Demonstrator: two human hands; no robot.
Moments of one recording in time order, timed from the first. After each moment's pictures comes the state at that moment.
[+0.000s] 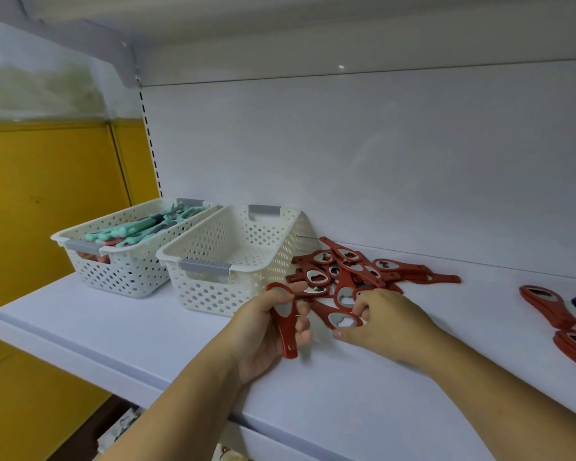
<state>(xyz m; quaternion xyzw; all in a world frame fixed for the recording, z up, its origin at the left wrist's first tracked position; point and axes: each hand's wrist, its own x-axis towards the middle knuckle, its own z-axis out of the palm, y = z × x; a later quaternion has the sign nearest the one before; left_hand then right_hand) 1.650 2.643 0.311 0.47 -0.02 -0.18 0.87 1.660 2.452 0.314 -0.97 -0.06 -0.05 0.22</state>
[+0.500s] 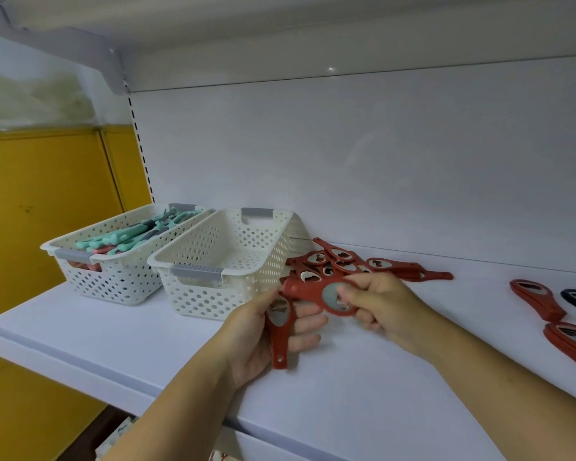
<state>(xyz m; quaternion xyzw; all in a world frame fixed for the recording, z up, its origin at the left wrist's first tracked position) 1.652 2.642 0.310 0.49 0.01 -0.20 0.85 1.664 2.451 0.327 -0.73 -0.11 0.06 0.67</state>
